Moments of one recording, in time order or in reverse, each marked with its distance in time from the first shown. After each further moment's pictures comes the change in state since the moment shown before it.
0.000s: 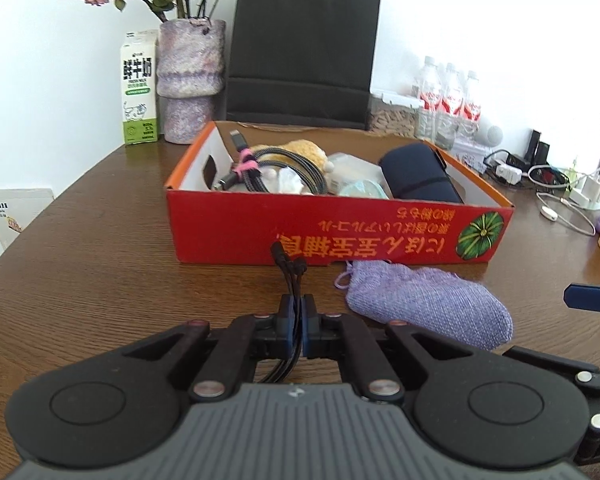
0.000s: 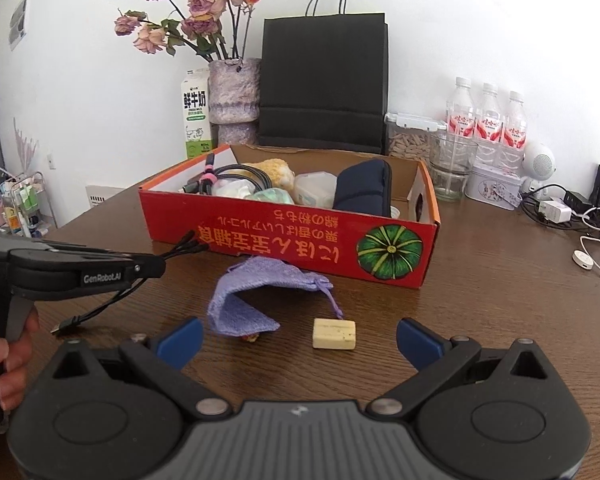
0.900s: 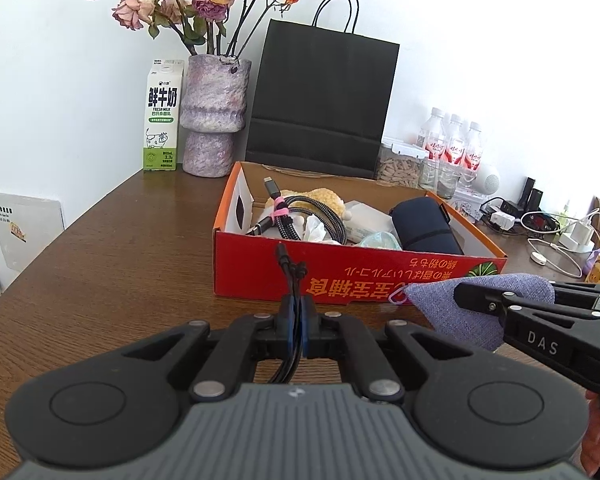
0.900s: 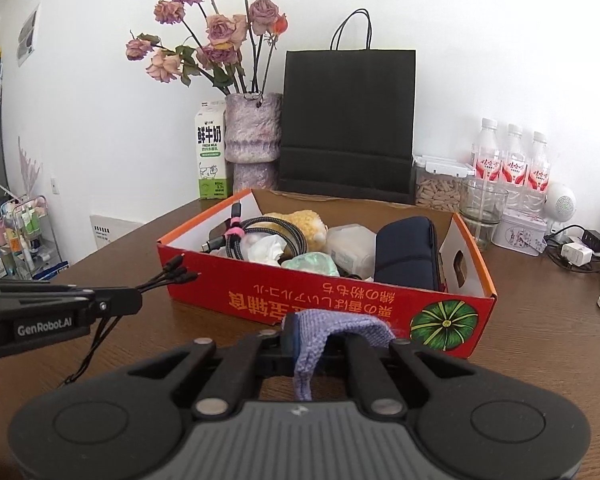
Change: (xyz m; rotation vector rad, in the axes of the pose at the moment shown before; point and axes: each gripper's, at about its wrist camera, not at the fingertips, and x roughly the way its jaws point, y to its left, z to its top) left arm -0.035 0.036 0.009 -0.061 -0.101 -0.035; right arm 0.026 0.035 0.037 -0.009 -0.107 0.005
